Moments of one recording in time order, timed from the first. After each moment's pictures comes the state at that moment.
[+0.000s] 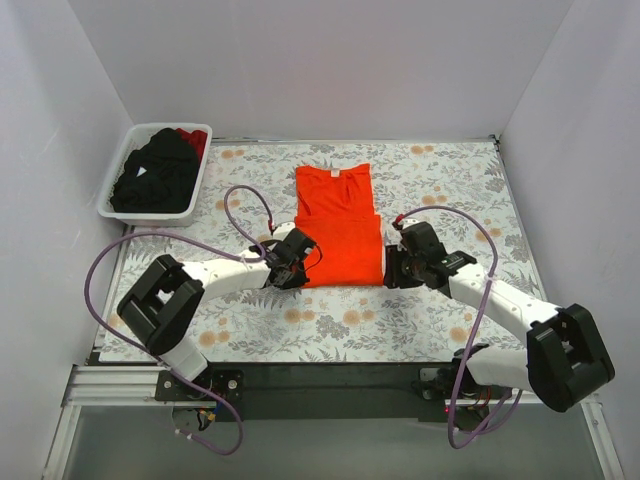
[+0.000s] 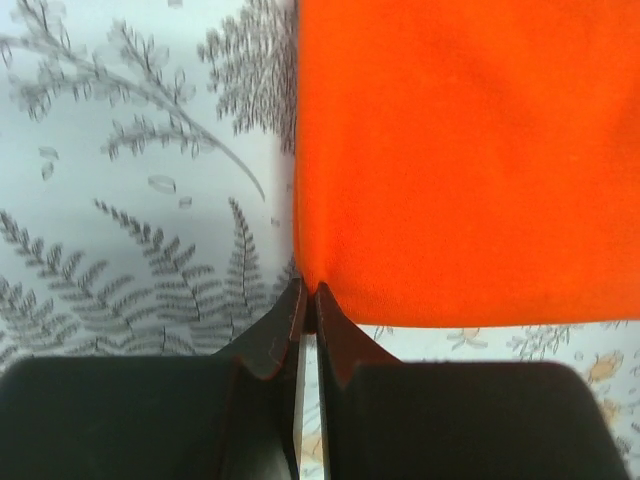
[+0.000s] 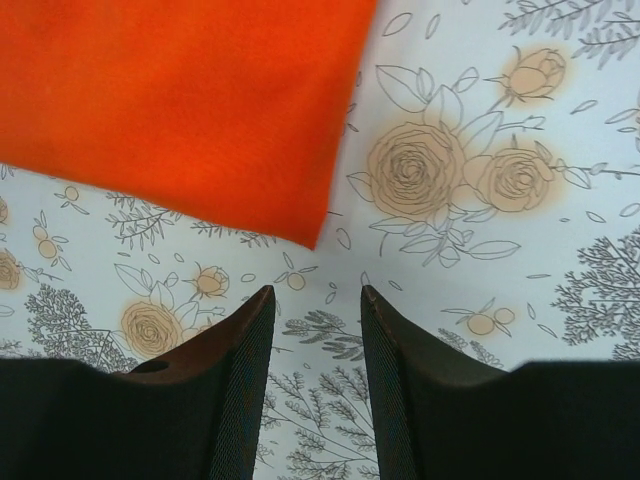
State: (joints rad) left arm -0.77 1.63 0.88 -0.35 -0.26 -0.85; right arm 0.53 1.21 0.66 -0.38 -0.04 0.36
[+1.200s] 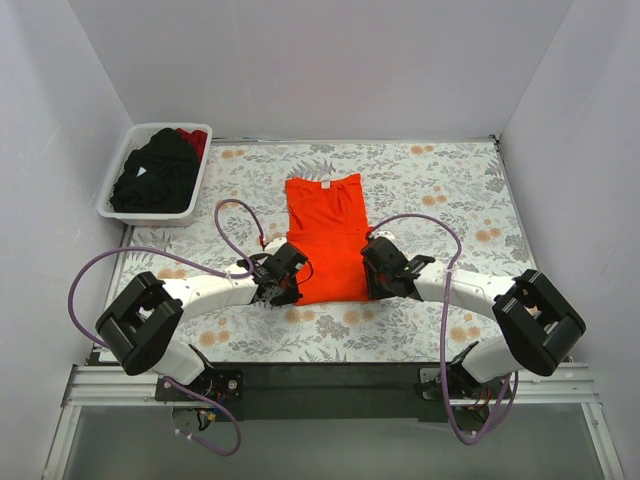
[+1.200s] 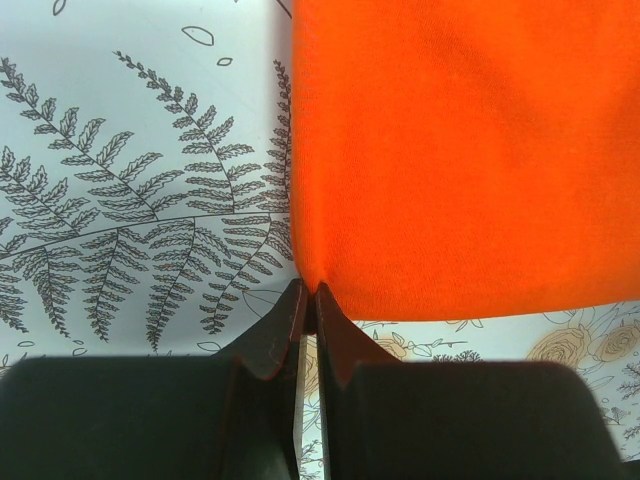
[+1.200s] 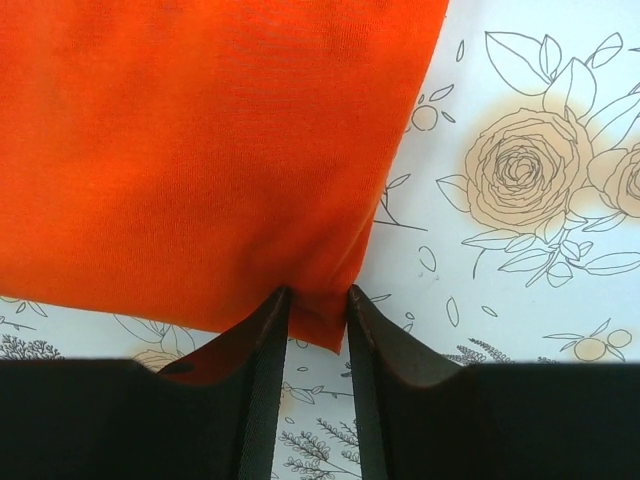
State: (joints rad) left arm -0.81 1.47 0.74 -0.39 -0.20 -0.93; right arm 0.78 1.46 0.71 -0.34 0.17 0.52
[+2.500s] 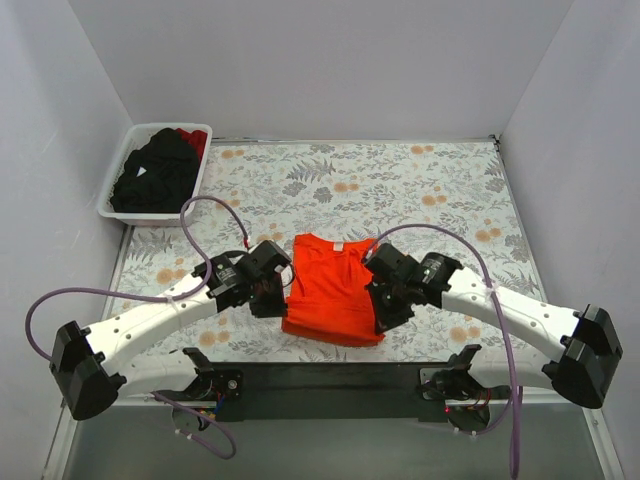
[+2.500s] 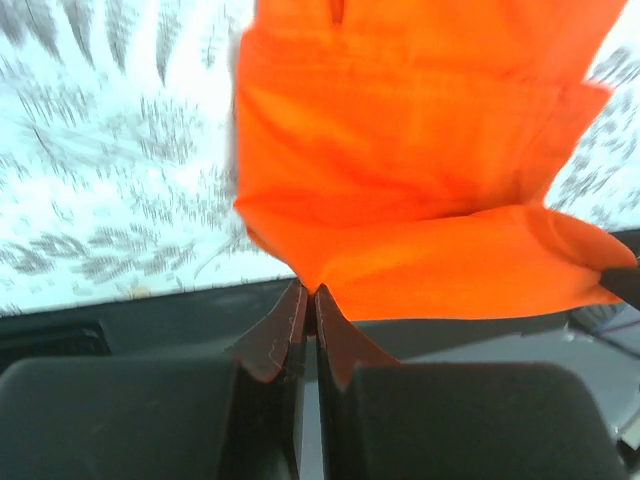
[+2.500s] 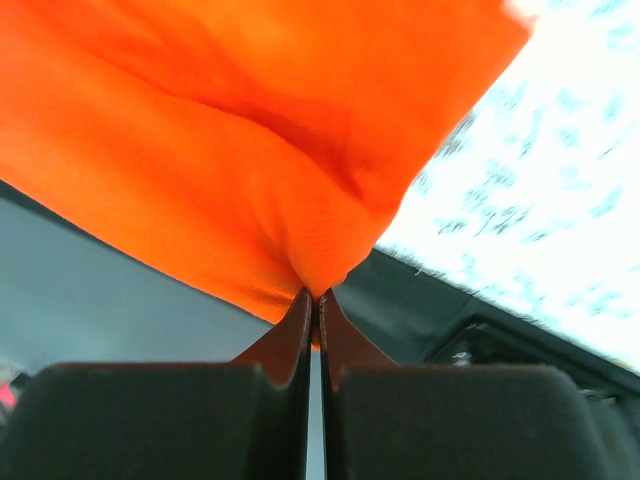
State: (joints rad) left arm -0.92 1.11 0.88 -0.92 -0.05 -1.02; right arm 0.99 1.16 0.86 -0.95 -0.15 0.64
